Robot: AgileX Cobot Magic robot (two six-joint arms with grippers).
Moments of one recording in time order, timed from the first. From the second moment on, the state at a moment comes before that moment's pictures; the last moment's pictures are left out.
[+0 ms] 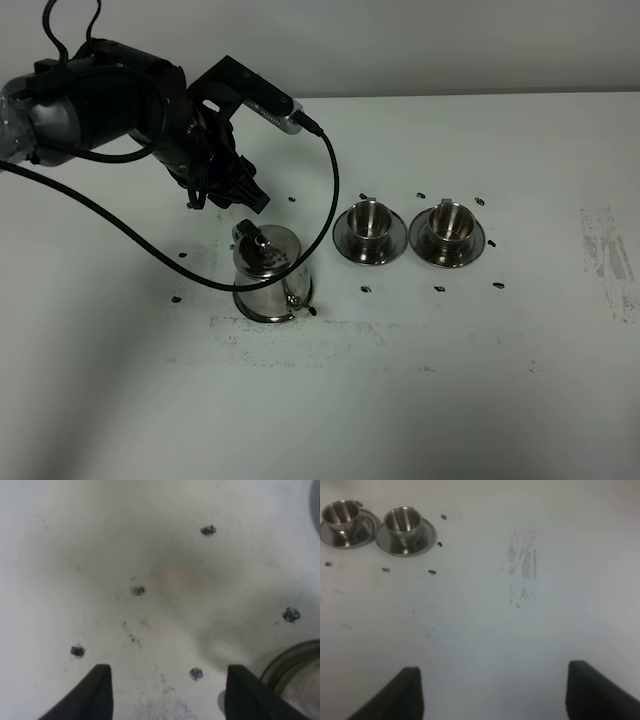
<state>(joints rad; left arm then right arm) -0.40 2.02 -1.48 0.10 0.58 0.29 0.08 0.06 -0.53 0.03 1.11 -0.10</state>
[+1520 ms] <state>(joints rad) -0.37 2.06 -1.48 0.04 0.83 0.34 0.08 0.06 -0.53 0.03 1.11 -0.10</state>
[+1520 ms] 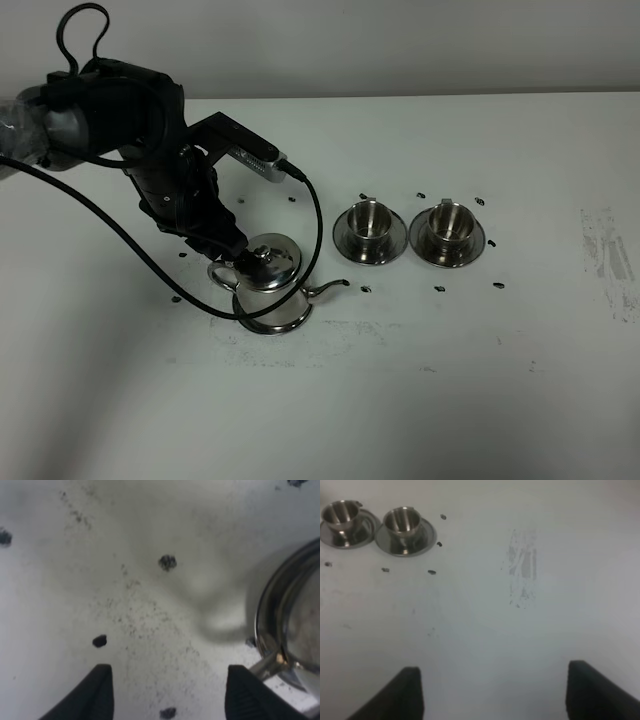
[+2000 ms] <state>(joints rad) -0.37 2.05 -1.48 0.04 0.72 0.31 0.08 0.06 -0.53 0.03 1.11 -0.10</state>
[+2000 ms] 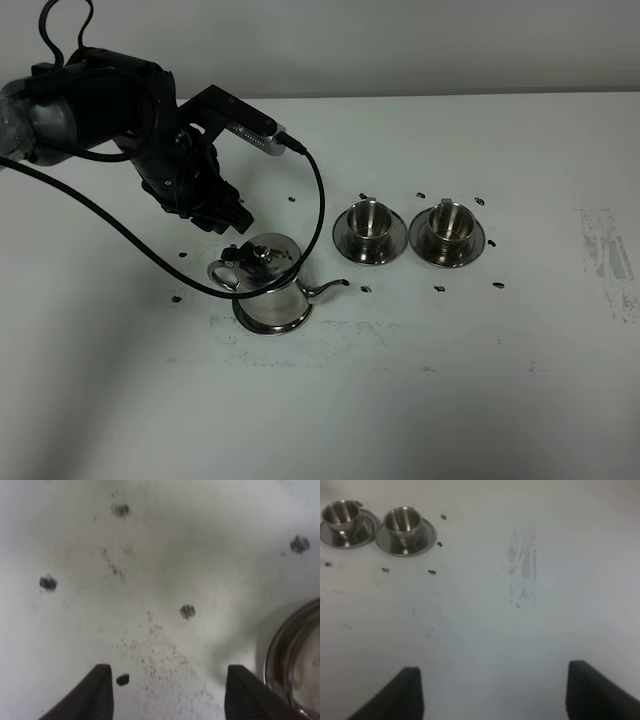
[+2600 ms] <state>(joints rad) -0.37 2.07 -1.45 0.02 0.80 0.44 0.08 0.06 -0.52 0.03 1.11 -0.10</state>
